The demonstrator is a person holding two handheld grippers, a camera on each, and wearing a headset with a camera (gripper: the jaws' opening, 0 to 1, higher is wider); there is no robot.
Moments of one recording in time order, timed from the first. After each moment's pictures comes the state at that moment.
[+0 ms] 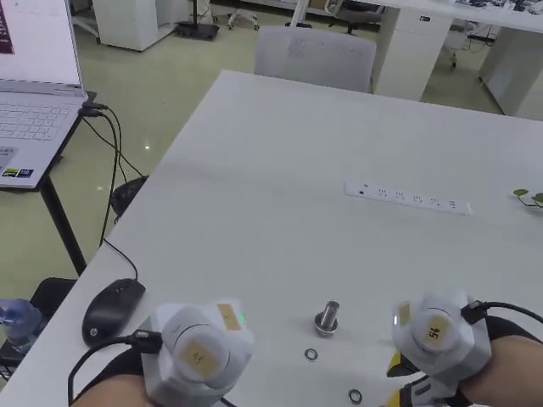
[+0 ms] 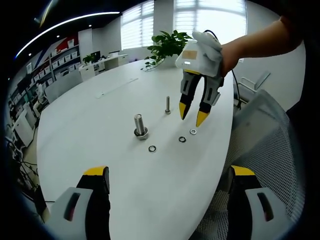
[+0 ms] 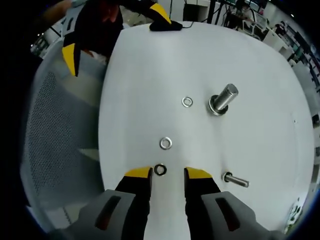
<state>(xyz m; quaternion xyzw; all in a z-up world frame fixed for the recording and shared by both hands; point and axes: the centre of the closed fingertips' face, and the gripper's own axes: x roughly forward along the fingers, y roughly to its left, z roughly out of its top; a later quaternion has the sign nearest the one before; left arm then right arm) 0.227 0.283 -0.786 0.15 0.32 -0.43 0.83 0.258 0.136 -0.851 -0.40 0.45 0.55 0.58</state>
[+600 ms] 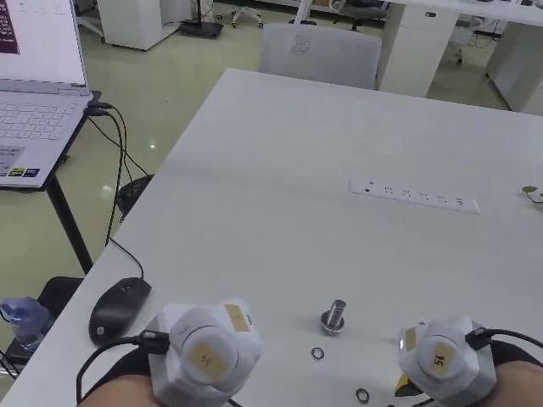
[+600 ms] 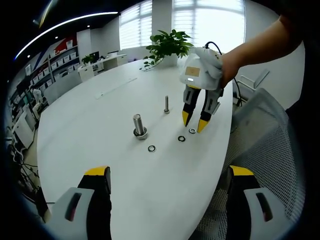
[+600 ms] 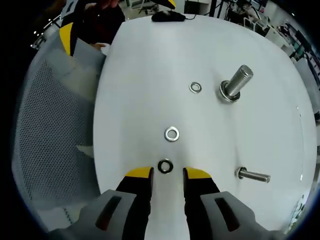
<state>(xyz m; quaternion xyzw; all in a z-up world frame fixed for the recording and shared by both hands) 0.227 0.282 -0.786 0.16 0.32 -0.44 0.83 0.253 0.127 -0.880 -0.41 0.46 0.54 0.57</state>
